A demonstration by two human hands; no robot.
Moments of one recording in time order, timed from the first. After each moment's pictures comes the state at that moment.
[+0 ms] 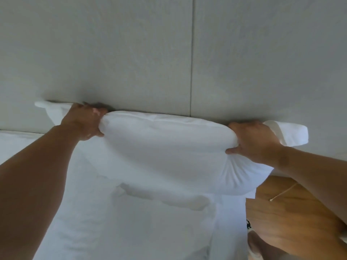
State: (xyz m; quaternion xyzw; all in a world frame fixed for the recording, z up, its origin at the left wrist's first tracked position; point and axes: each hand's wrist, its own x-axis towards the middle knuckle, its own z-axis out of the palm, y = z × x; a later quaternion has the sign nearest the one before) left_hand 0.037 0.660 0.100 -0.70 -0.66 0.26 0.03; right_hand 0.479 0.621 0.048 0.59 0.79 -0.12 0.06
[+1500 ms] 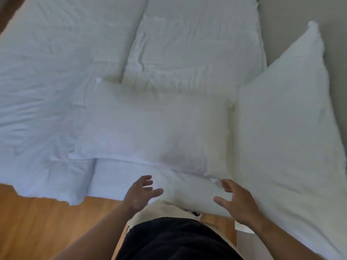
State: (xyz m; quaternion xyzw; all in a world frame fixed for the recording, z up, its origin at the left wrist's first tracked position) left_hand 0.473 0.131 -0.028 0.27 -0.74 -0.50 -0.35; right_hand 0.483 0.466 -0.017 0.13 0.87 -0.35 0.32
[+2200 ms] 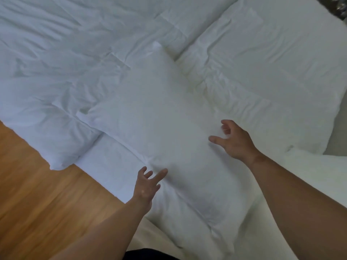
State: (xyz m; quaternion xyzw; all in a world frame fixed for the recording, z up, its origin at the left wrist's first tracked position) left_hand 0.398 0.112 -0.116 0.55 -0.35 -0.75 -0.08; right_hand 0.143 0.275 -0.028 -0.08 0.92 -0.24 0.32
